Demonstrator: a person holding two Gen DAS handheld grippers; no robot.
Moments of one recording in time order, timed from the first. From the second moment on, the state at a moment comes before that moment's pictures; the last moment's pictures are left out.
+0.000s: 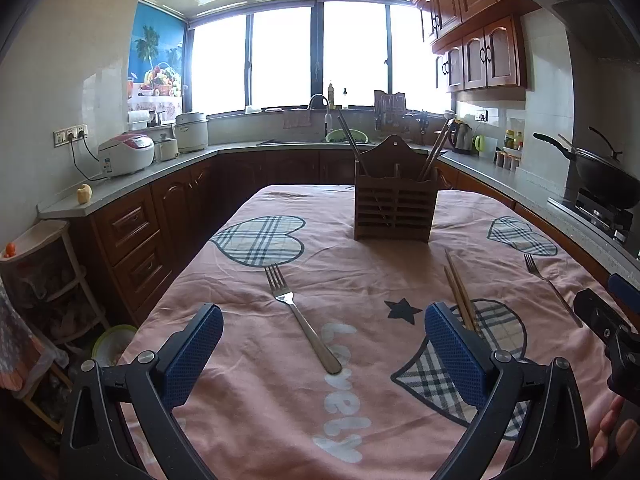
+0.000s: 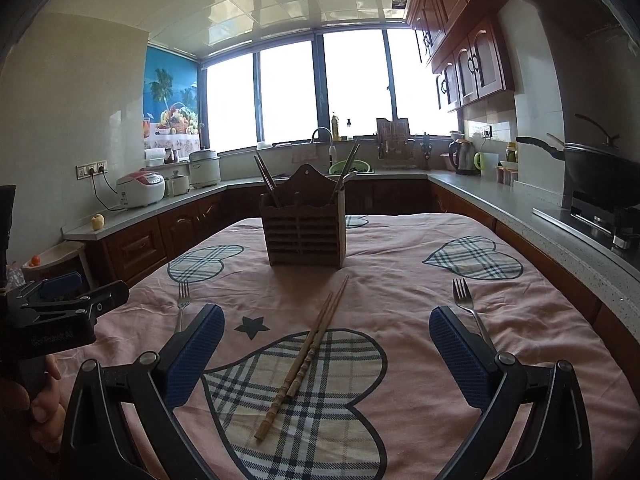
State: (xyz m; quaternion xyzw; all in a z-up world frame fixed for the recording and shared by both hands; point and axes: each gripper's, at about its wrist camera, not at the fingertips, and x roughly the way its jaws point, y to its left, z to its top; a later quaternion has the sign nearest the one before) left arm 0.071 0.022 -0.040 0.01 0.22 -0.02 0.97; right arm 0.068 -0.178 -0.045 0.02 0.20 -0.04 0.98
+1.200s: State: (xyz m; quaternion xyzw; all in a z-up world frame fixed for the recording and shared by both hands) left arm 0.055 0.026 -0.059 0.02 0.20 -0.02 0.98; right arm 0.054 -0.173 -0.051 0.01 0.17 -0.03 0.98
